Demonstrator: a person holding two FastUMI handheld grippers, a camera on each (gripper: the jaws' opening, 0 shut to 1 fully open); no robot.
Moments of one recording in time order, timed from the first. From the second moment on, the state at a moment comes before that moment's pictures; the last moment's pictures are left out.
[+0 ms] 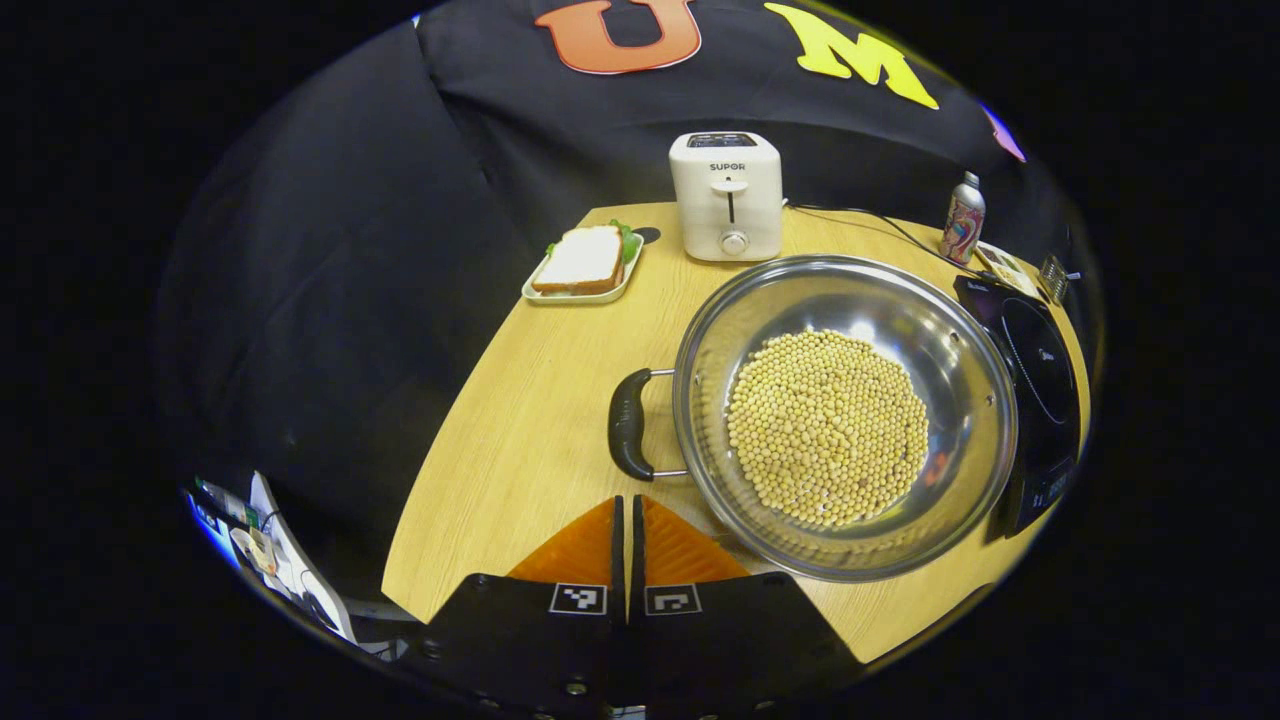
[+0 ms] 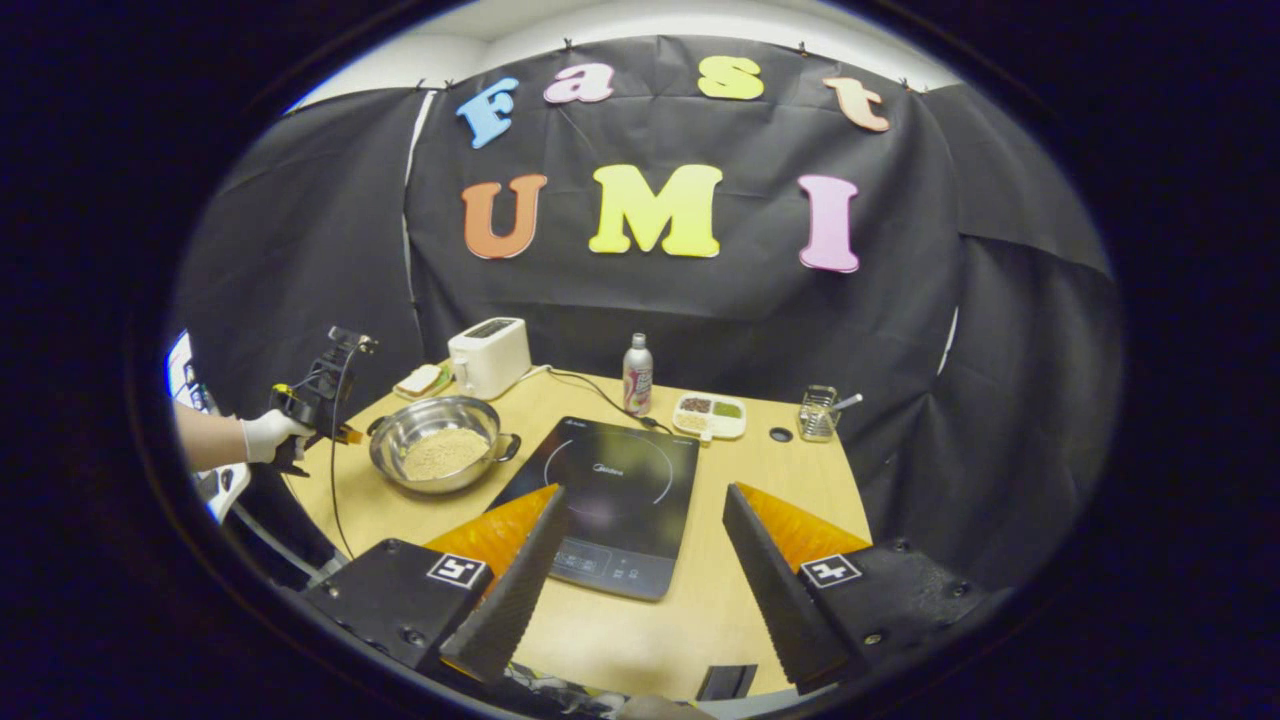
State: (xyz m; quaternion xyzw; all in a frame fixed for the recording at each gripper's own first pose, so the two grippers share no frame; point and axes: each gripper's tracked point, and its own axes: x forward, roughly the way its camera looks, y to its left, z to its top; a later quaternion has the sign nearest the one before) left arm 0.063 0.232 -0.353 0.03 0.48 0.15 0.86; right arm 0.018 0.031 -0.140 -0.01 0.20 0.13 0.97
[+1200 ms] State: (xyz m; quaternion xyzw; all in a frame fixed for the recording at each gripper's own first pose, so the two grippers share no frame) left arm 0.103 0.267 -0.377 0.05 0.49 0.05 0.87; right arm 0.138 0.244 -0.184 0.00 0.27 0.17 0.95
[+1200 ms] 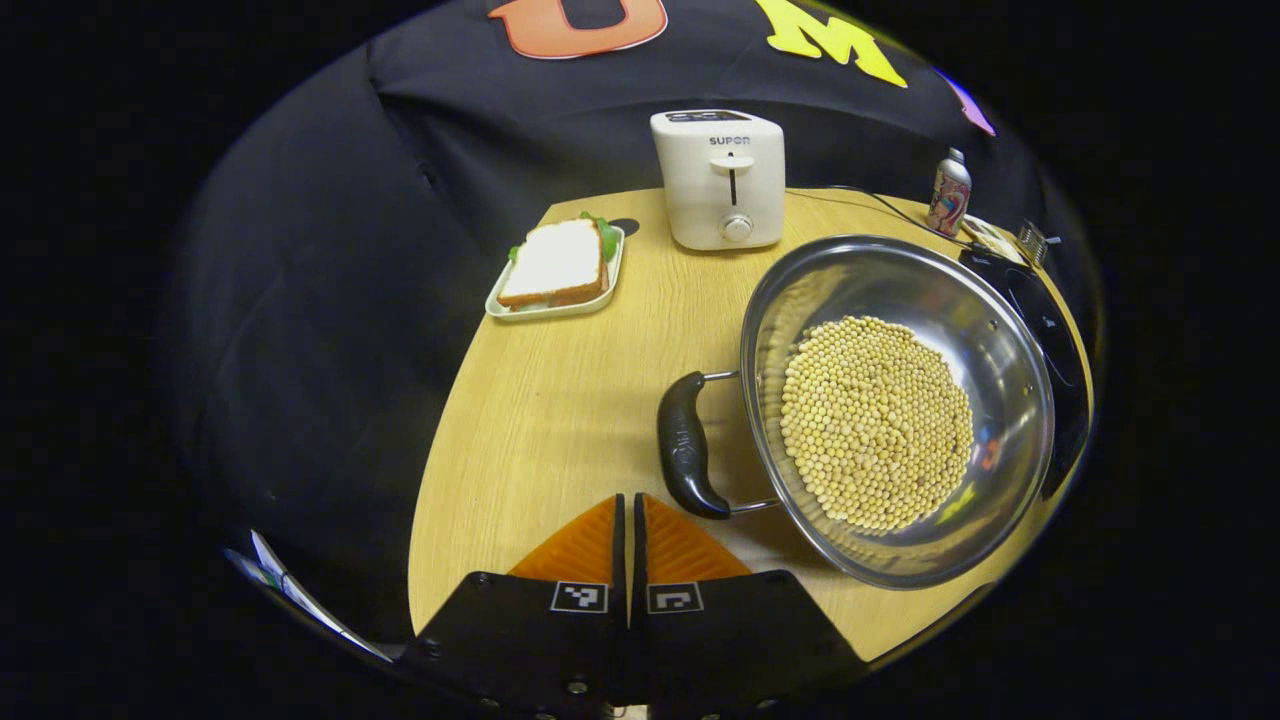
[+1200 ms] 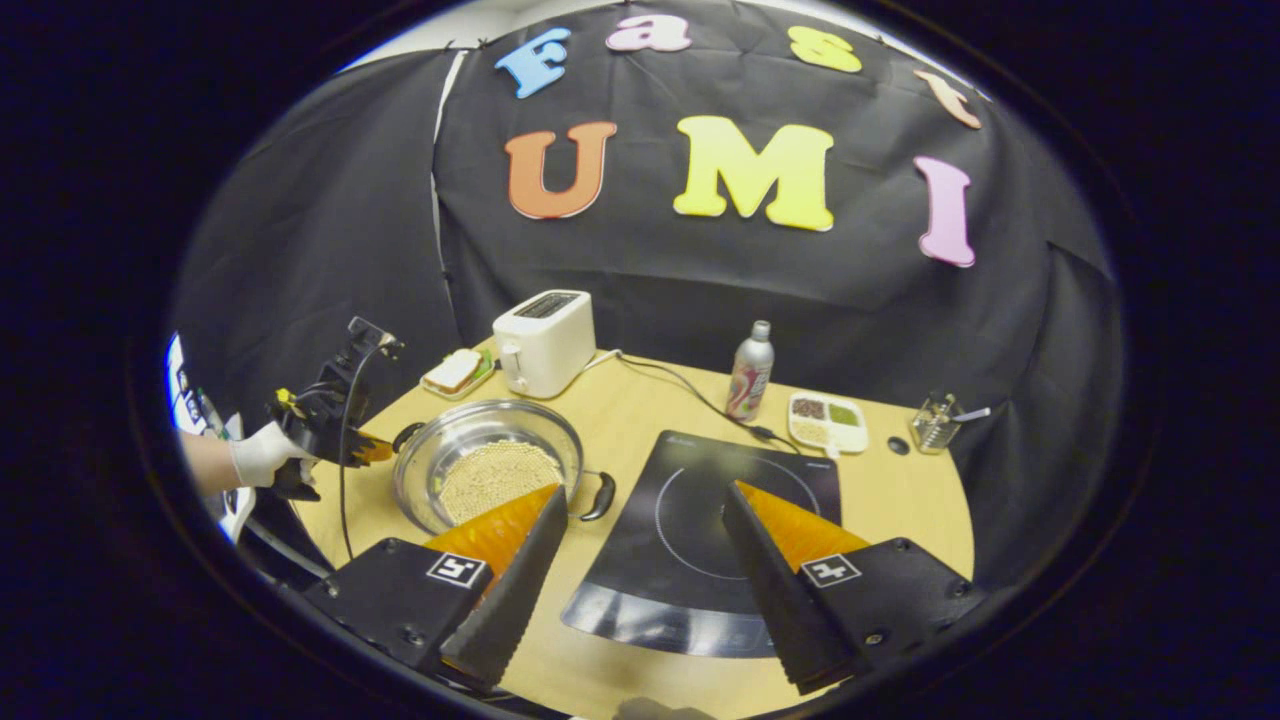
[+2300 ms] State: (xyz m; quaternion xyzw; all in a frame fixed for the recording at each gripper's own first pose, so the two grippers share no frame) left arm 0.132 0.258 -0.343 0.01 0.46 0.05 0.89; right arm 0.226 0.335 -0.327 -0.02 0.43 0.16 0.89
